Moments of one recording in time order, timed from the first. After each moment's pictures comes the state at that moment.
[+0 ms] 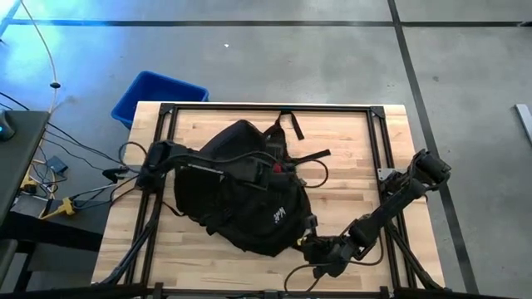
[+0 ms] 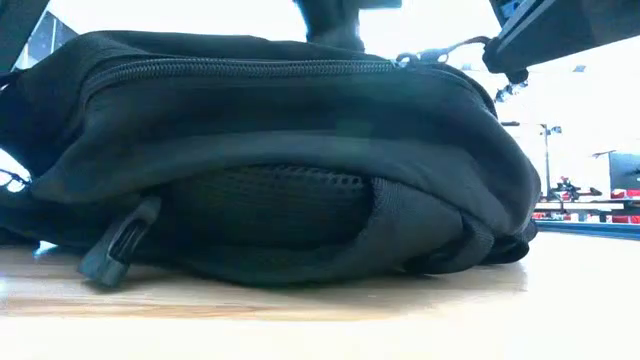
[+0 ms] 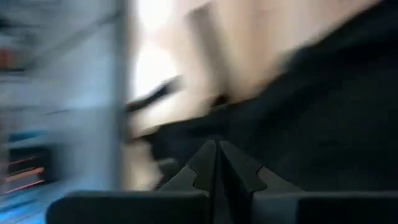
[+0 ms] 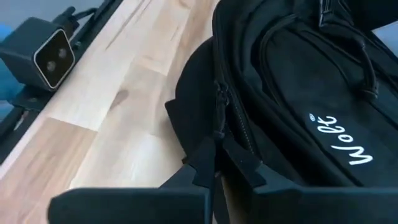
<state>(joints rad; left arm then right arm) -0.17 2.04 1.86 -0.92 -0.55 0.13 0.76 1.75 1.03 -0.10 0.59 0.18</state>
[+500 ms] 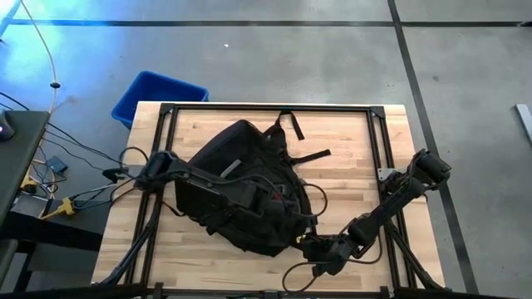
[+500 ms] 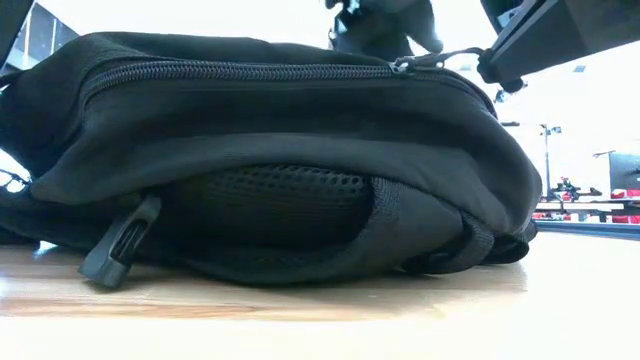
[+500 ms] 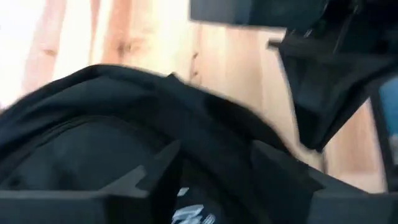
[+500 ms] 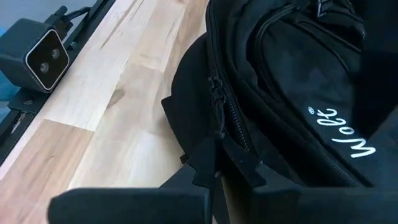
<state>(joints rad) -0.30 2.10 1.86 -0.71 -0.14 -0.29 0.75 1.75 1.03 -0.12 0.57 0.22</state>
